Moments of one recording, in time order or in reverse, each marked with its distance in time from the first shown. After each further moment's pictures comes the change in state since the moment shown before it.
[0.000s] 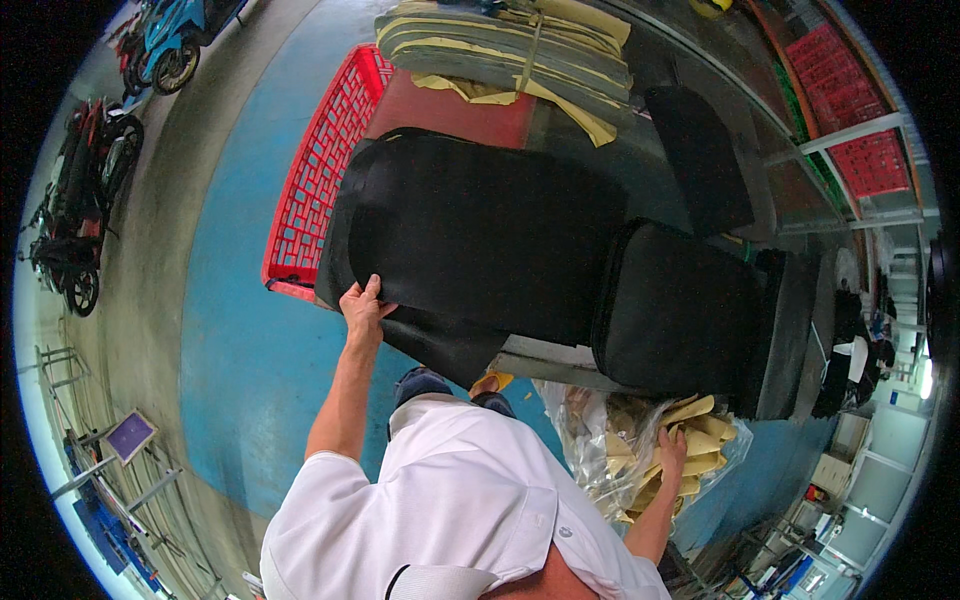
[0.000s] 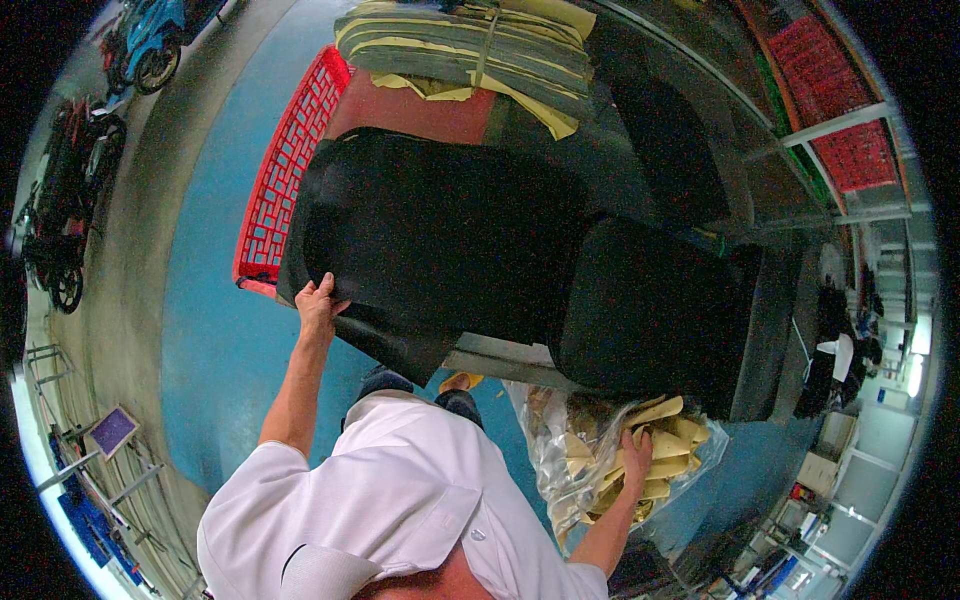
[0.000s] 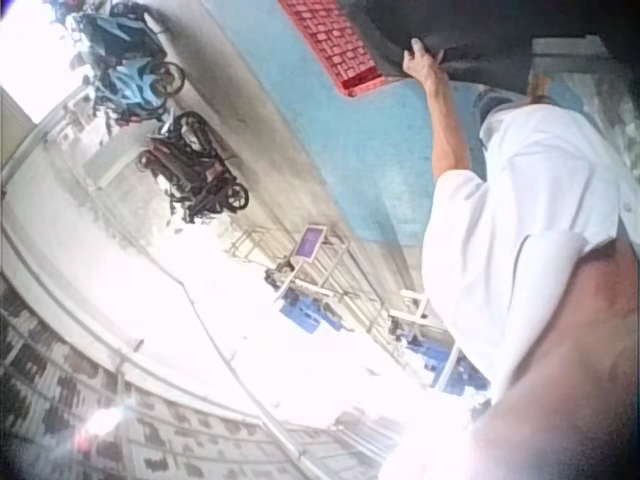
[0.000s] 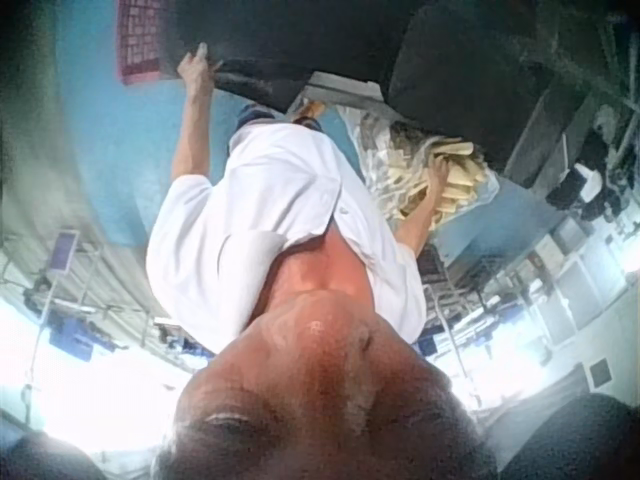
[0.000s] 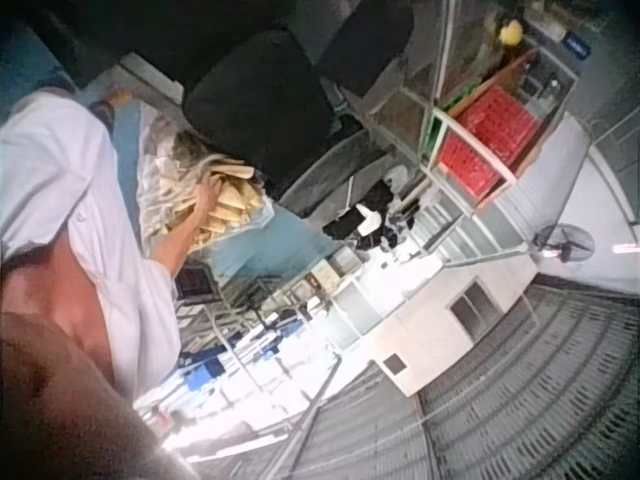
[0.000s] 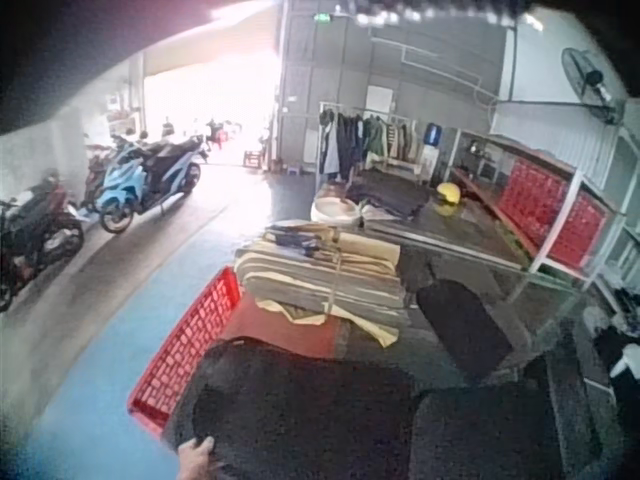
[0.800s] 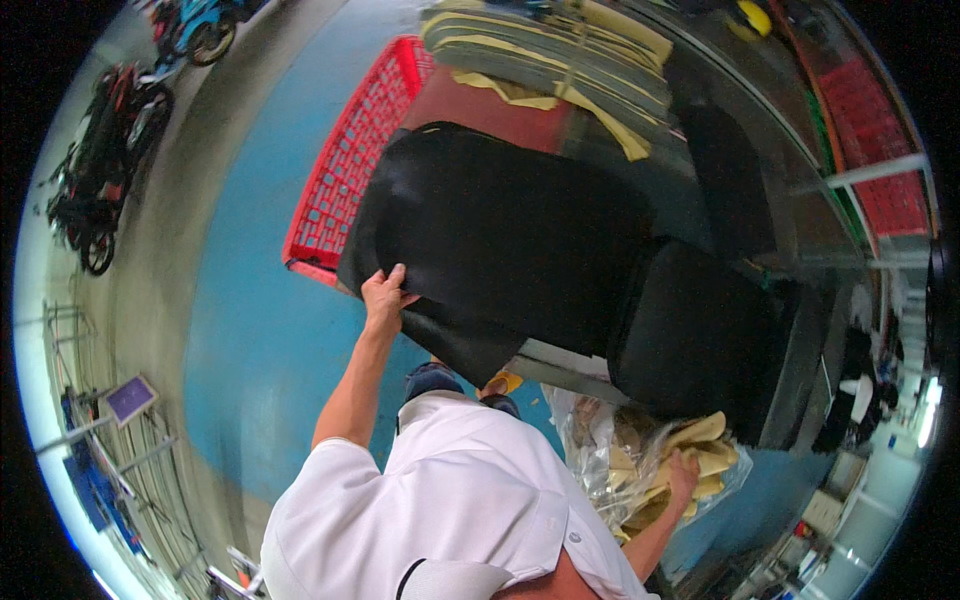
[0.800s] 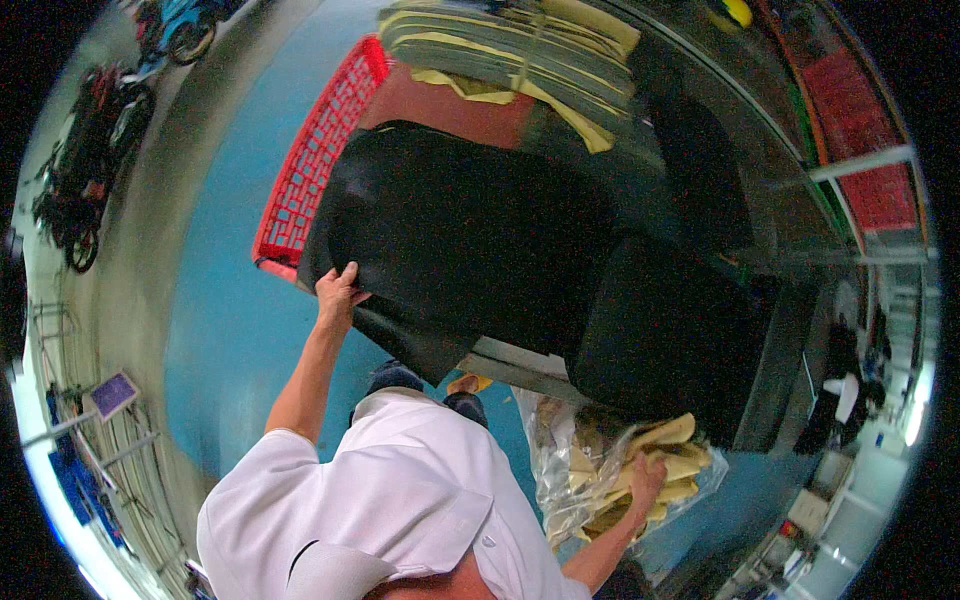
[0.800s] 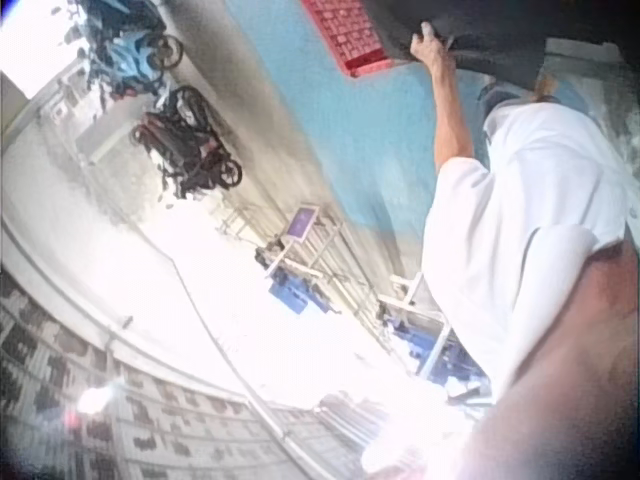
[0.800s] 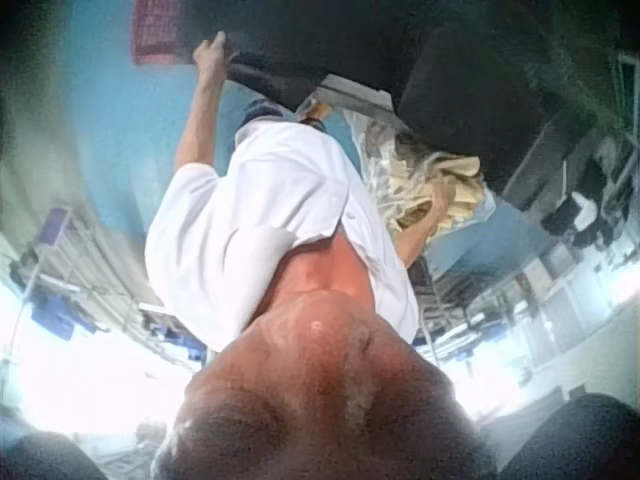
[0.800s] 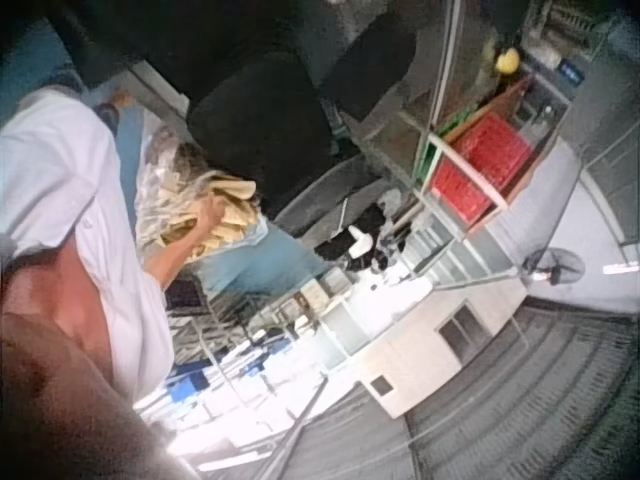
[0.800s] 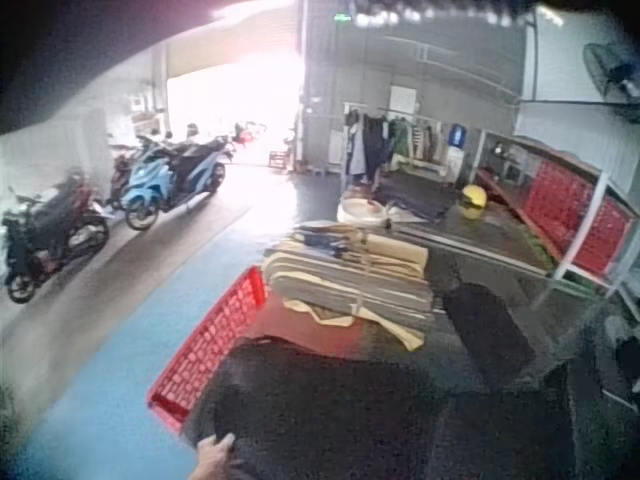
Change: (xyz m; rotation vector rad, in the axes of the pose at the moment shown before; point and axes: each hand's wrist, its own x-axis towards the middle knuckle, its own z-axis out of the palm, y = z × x) left_hand 0.006 -0.002 -0.002 -0.007 -0.002 -0.008; right_hand -0.006 -0.017 -0.022 -0.255 0.094 0.017
